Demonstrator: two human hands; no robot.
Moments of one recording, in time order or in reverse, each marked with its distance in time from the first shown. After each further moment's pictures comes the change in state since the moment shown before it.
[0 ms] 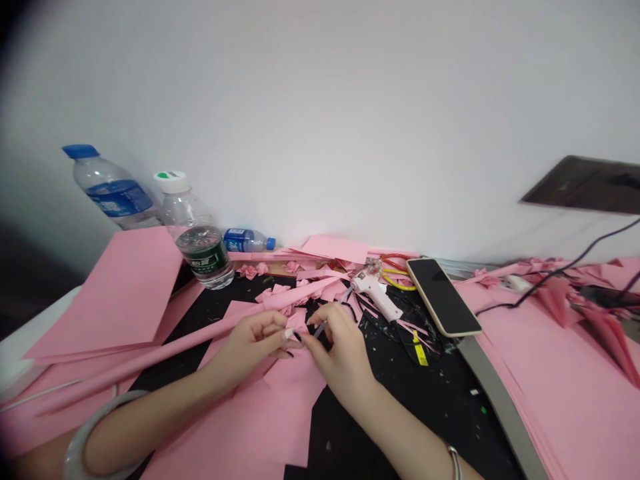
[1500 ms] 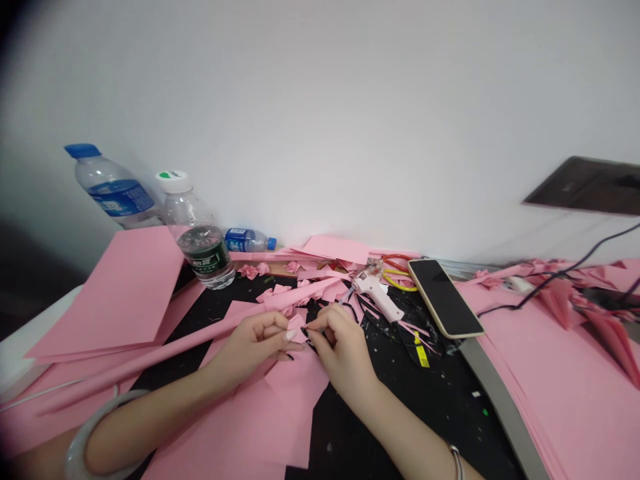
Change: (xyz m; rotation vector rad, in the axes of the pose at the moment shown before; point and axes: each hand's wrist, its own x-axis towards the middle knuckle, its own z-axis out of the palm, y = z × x) left_hand 0.000 0.001 0.000 0.015 0.005 -0.049; right_hand 0.003 0.003 -0.001 0.118 -0.025 0.000
